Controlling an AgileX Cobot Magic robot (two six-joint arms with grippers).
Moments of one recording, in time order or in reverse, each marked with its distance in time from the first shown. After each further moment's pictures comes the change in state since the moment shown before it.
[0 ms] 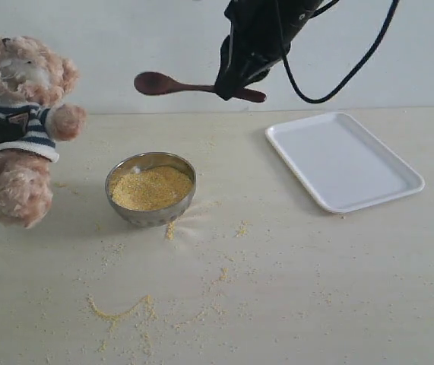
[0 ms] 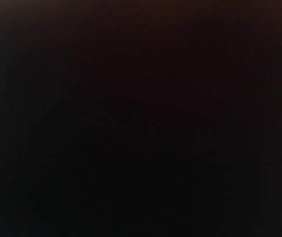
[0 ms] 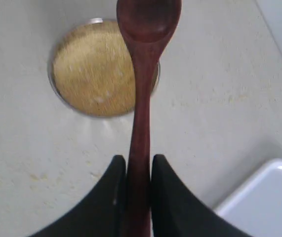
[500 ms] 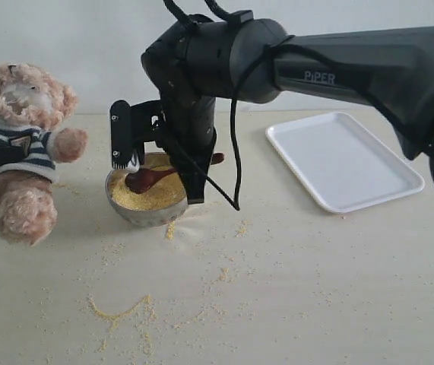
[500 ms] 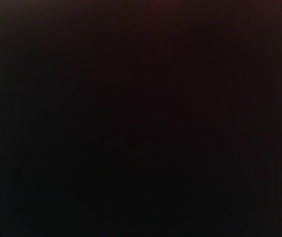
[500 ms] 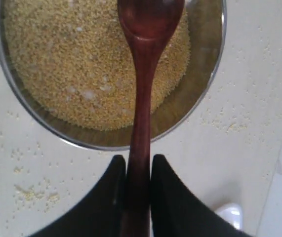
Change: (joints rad) left arm 0.000 0.014 0.061 -0.024 -0.081 0.027; right arm 0.294 0.272 0.000 -0.603 -0.191 0.075
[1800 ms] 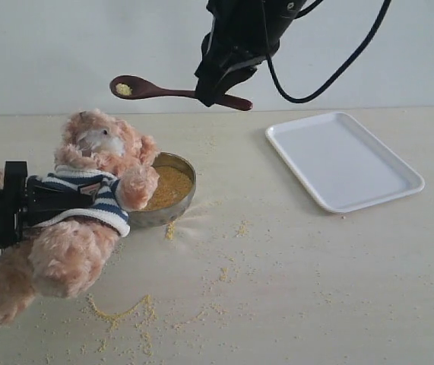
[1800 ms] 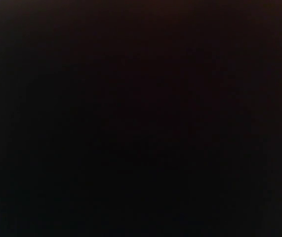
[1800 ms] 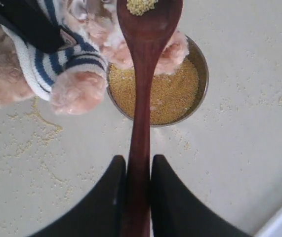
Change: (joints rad) left arm -0.197 0.000 0.218 0.025 0.176 -0.212; right arm -0.249 -0.324 -0.011 0.692 0.291 0.060
